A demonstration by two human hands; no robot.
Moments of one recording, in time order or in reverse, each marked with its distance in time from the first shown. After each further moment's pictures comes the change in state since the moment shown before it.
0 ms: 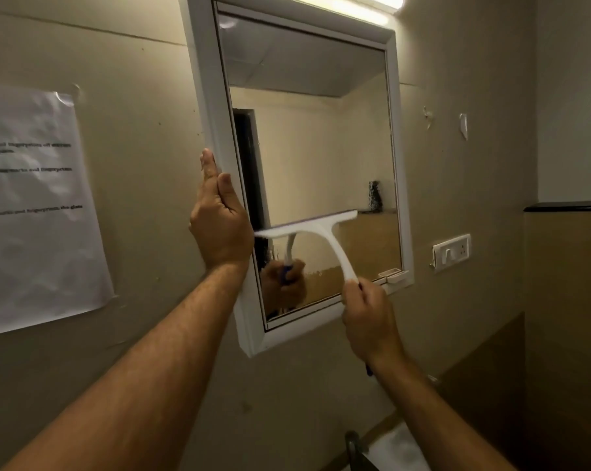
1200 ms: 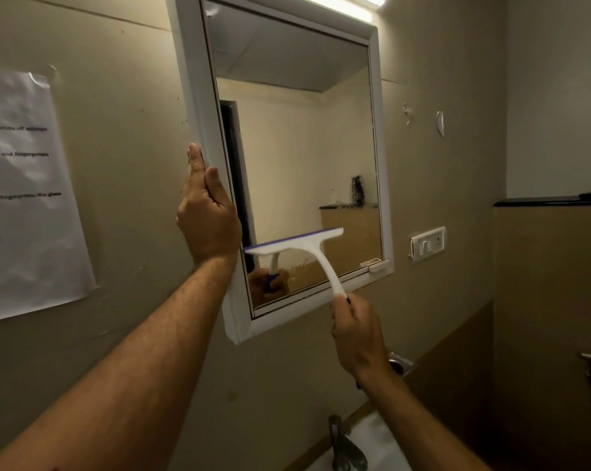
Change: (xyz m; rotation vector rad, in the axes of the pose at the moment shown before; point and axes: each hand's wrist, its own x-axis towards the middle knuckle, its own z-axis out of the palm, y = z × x) left_hand -0.006 -0.005 -0.001 -0.041 0.011 0.013; right_hand -0.034 0.018 -0.002 -0.006 0.017 0.056
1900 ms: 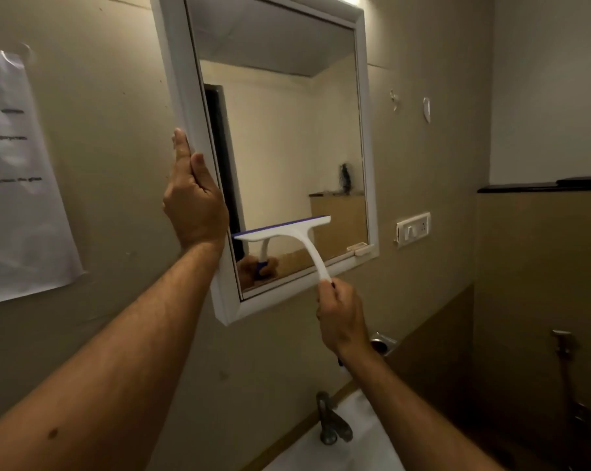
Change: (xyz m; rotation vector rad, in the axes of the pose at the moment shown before) left_hand 0.000 -0.004 0.000 0.029 -0.015 0.015; right_hand -0.005 -0.004 0.003 -0.002 0.020 0.035
